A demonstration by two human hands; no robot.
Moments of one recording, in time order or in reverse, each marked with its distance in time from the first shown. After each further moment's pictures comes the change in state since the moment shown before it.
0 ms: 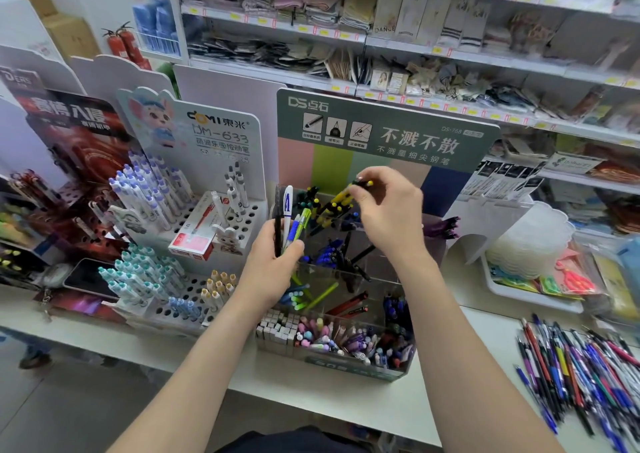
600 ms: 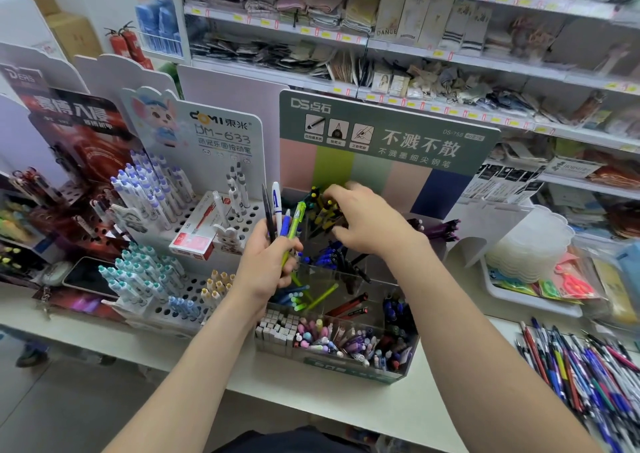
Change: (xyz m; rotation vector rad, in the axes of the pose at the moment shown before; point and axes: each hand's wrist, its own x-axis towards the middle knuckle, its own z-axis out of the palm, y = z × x) left_hand -0.002 0.013 -0.002 -0.301 0.012 -0.111; right_hand 0.015 -0.017 0.011 -0.587 -0.749 -0.159
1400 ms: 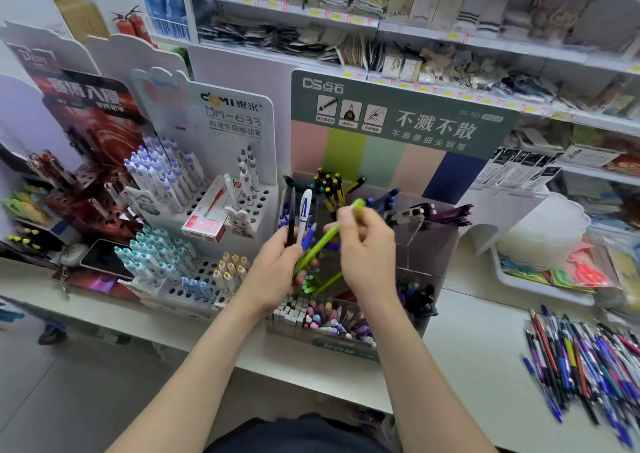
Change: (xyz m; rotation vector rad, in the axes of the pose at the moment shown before) left_hand -0.027 -0.018 -0.012 0.257 -0.118 0.037; right_hand -0.065 -0.062 0.063 1.036 0.573 0.354
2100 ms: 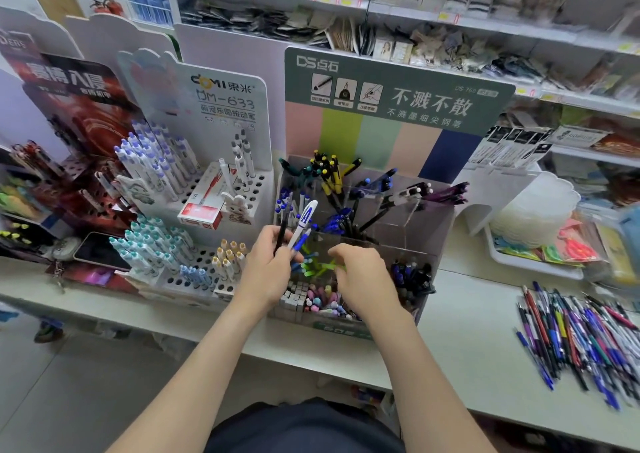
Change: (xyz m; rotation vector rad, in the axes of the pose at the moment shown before) left_hand -0.006 -0.034 -0.005 0.128 0.156 -0.054; right_hand -0.030 0.064 -0.011 -0.824 -0.369 -0.024
